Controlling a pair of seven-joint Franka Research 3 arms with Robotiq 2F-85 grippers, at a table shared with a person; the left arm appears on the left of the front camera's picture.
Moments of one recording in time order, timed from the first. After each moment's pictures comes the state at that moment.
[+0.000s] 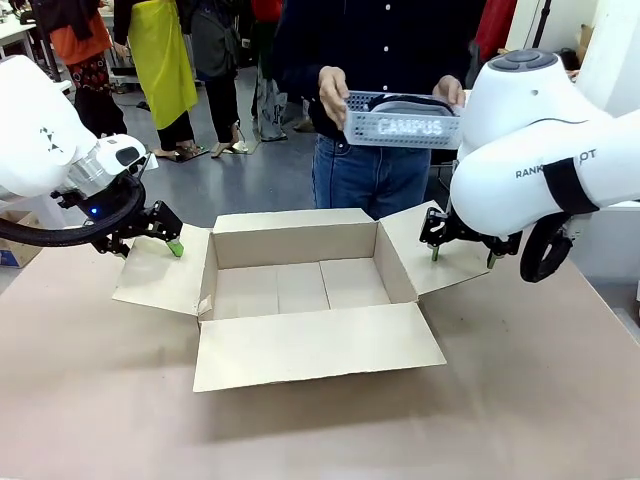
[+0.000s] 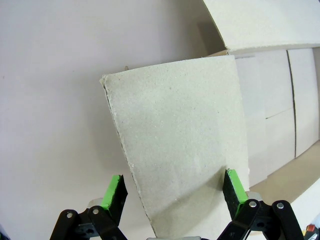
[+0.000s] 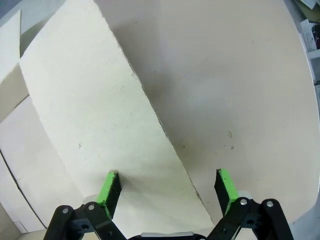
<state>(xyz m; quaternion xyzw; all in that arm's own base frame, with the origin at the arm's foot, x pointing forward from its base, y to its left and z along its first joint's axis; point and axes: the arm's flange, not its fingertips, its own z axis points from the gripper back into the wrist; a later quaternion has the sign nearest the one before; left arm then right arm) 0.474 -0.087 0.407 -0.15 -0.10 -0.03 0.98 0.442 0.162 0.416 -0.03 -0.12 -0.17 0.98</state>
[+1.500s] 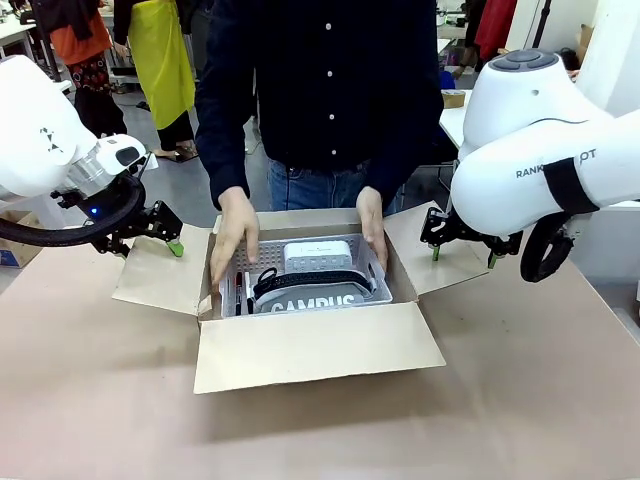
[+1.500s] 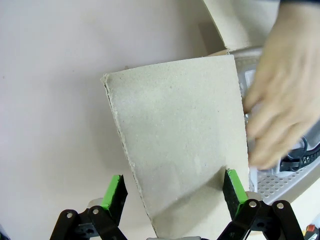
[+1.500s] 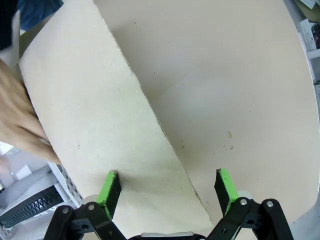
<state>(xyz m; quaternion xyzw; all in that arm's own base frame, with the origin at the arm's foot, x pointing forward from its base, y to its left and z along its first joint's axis) 0.474 -0.087 0.407 -0.15 -0.10 -0.03 0.98 0.442 0.162 0.416 -0.03 -0.12 -0.17 0.98</state>
